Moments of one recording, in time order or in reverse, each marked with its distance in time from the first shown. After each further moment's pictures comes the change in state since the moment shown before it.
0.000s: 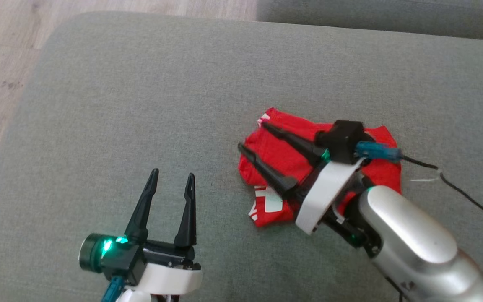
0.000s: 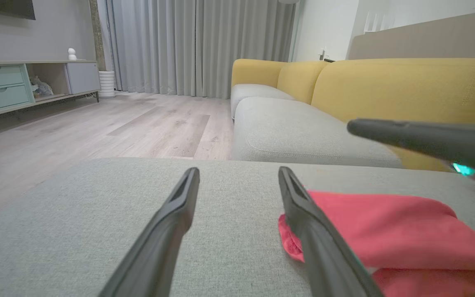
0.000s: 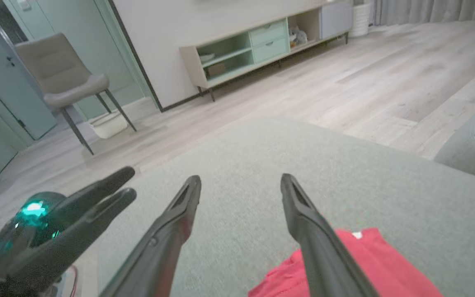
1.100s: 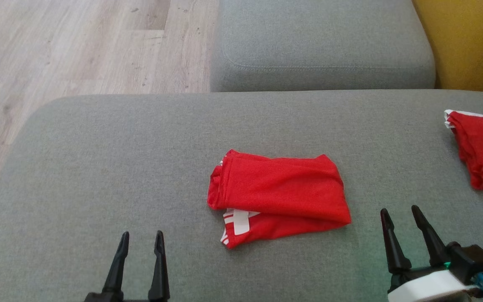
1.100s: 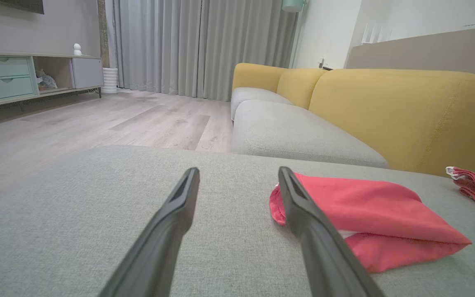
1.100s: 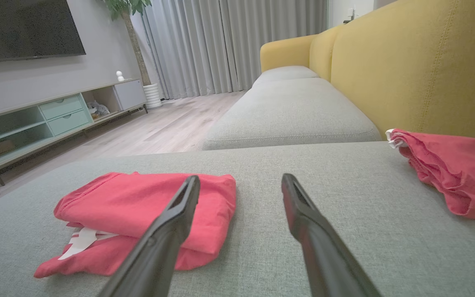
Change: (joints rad) left arm 0.212 0.000 0.109 0.035 -0.056 -0.001 0.000; right arm 0.631 0.123 -0.661 0.072 -0.356 0.000 -0.384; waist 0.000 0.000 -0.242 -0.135
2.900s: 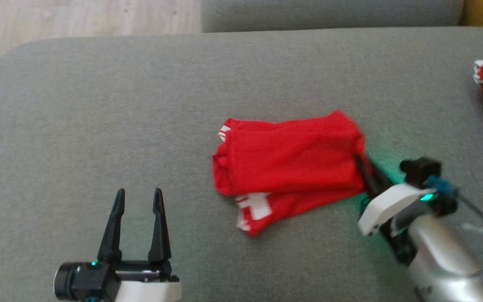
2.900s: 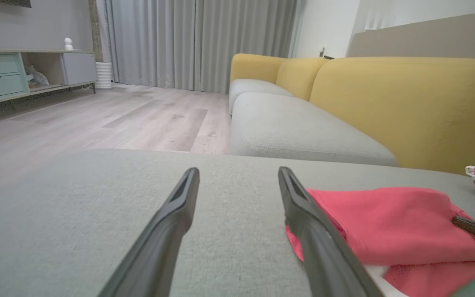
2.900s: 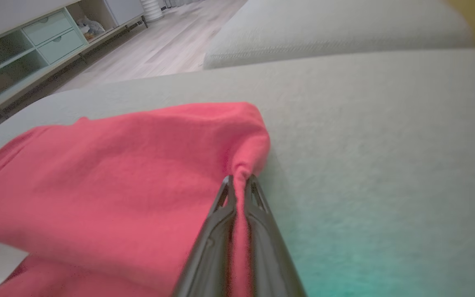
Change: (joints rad) left arm -0.098 -0.001 -0.028 -0.071 0.047 0.040 0.000; right arm -0.495 -0.007 0.245 0.500 0.169 0.000 0.117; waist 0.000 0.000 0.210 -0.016
